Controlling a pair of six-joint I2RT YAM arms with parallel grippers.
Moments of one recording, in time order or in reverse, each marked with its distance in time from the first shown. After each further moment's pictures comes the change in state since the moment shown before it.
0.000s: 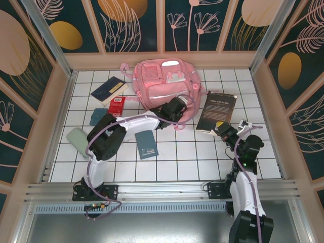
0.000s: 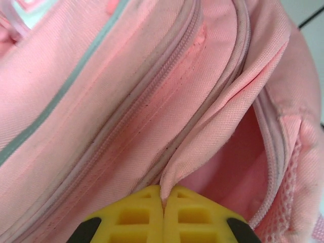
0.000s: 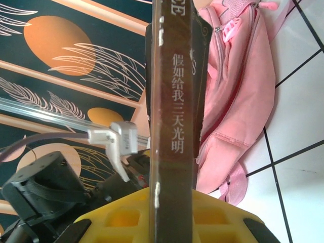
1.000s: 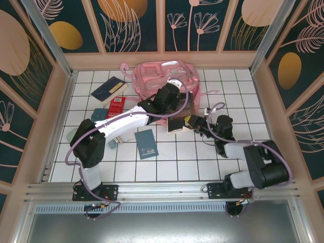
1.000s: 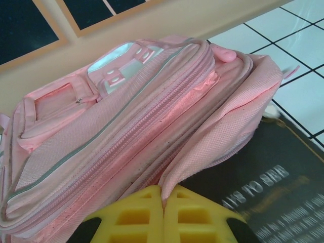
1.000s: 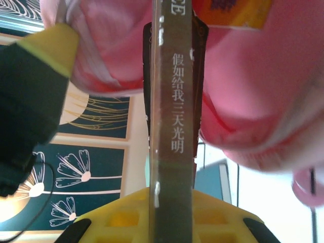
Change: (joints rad) left arm 0.015 -0.183 0.034 0.023 -0.060 -0.081; right arm 0.524 0.855 0.257 0.520 0.085 0.101
